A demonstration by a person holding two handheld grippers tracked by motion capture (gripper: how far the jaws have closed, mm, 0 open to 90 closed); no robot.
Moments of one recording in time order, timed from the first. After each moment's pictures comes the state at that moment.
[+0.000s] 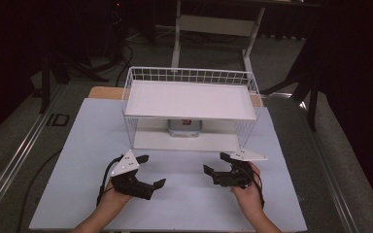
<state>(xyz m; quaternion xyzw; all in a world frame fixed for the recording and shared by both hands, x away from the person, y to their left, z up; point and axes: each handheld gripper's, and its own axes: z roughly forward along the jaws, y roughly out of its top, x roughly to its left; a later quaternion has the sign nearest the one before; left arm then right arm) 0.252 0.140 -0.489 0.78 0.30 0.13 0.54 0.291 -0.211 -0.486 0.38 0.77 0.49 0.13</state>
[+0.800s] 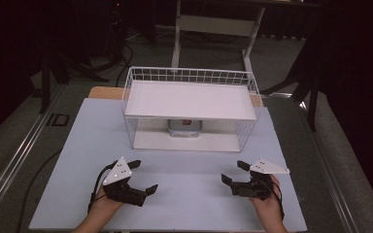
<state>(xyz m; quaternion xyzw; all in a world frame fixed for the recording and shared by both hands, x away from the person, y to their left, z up) 0.238 0.156 -0.503 0.78 0.31 0.16 0.52 0.268 -0.261 -0.493 0.37 0.77 0.49 0.16</state>
